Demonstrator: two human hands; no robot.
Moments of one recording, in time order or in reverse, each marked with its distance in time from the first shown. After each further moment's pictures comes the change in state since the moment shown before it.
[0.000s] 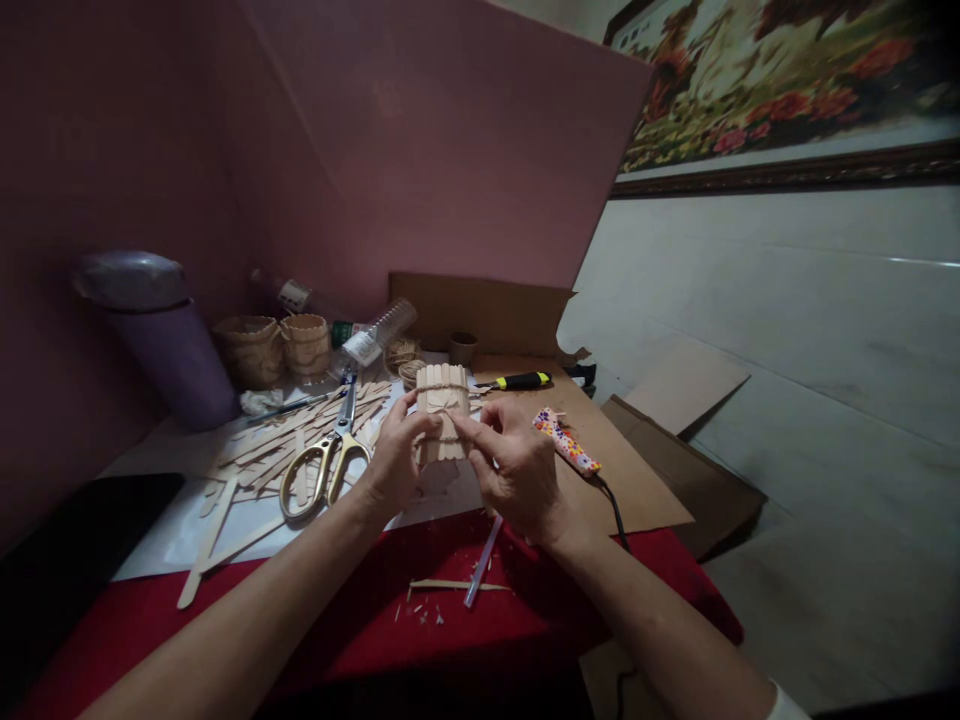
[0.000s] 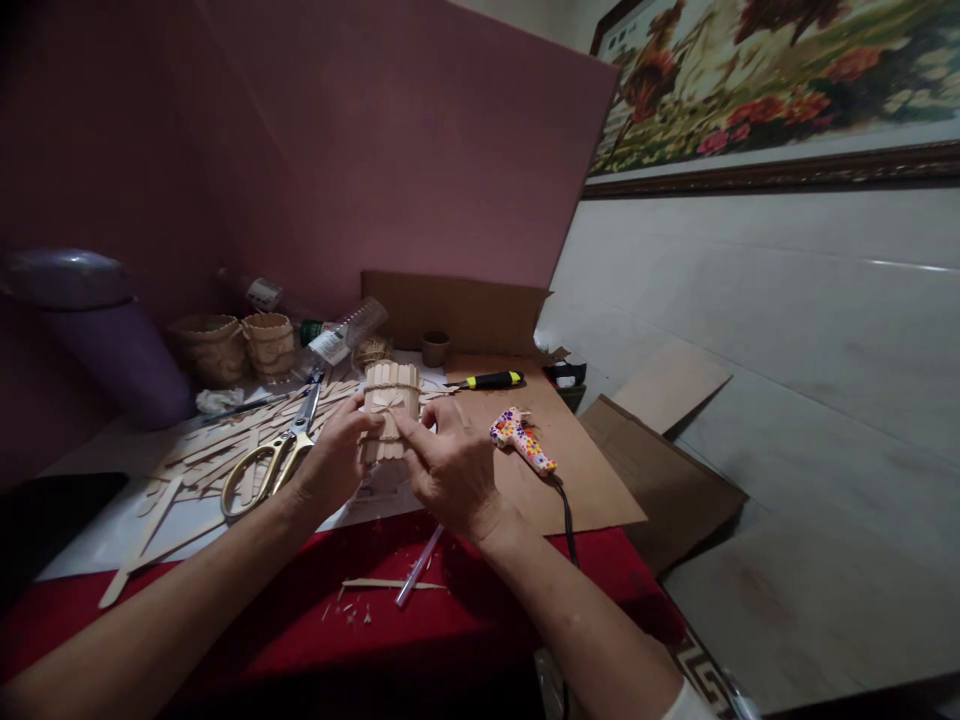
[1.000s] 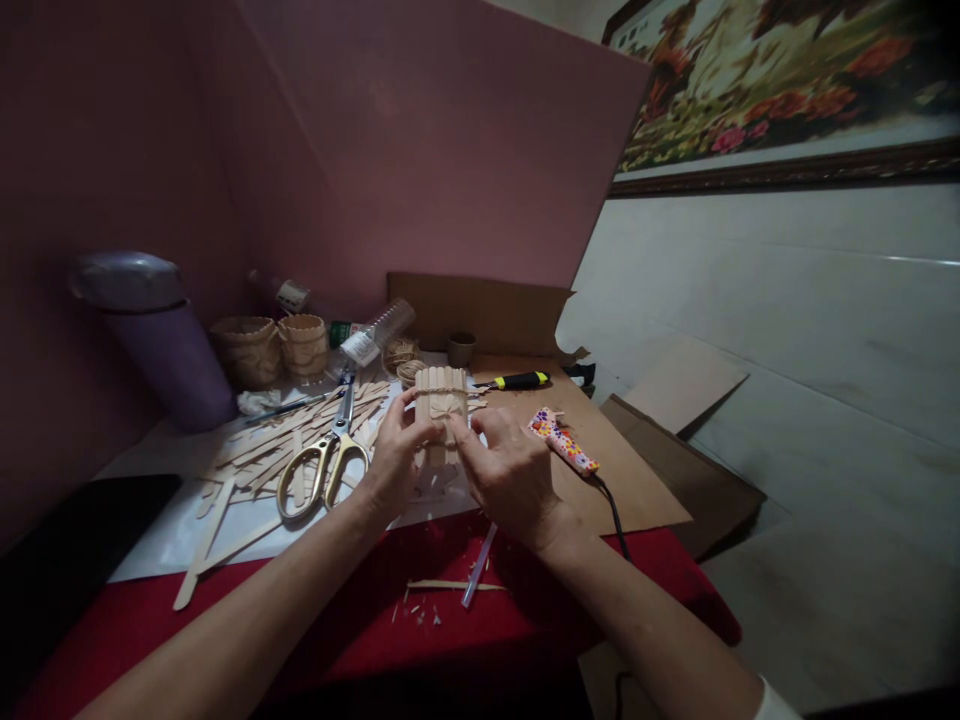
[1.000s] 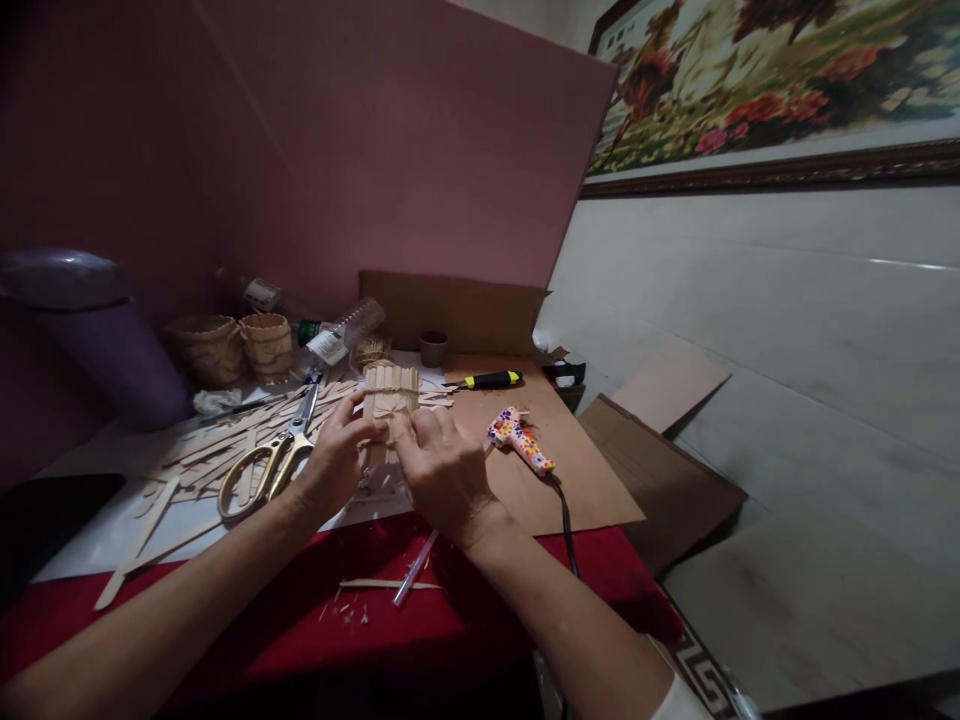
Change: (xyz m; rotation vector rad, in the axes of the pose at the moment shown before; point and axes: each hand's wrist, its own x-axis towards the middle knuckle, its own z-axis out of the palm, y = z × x) left_hand 0.002 -0.008 -0.002 0.042 0.005 0.148; right_hand 0.000 -0.003 0.004 -0.392 -0.014 -0.203
